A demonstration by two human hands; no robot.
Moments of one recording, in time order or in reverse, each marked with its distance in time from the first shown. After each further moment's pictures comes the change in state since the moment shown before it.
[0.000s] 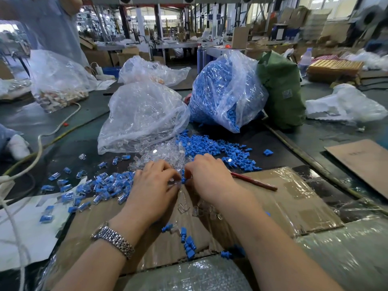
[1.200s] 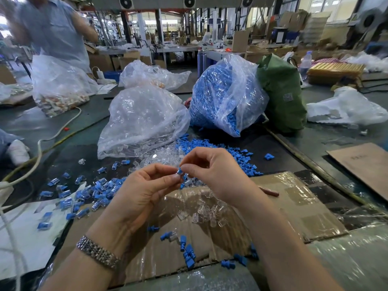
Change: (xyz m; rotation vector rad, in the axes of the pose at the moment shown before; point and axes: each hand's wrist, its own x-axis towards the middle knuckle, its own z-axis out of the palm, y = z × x) left_hand -0.003 0.008 -0.033 -1.682 -0.125 -0.478; right_hand -0.018 0.020 -0.019 1.017 0.174 -0.084
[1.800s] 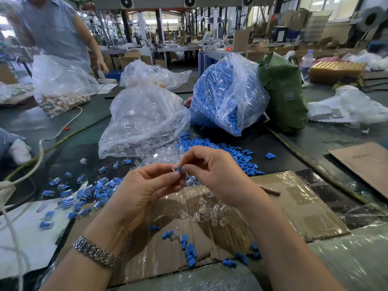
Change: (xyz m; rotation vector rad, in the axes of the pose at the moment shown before) left_hand -0.009 0.005 0.006 0.062 -0.005 0.024; right_hand 0.000 0.004 0.001 -0.122 -0.026 -0.136
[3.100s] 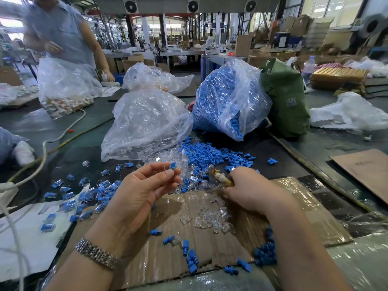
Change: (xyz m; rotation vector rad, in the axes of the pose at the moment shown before) left_hand 0.009 -0.005 -0.010 -0.166 0.081 0.035; right_hand -0.013 0.008 -0.038 -0.660 -0.215 0.588
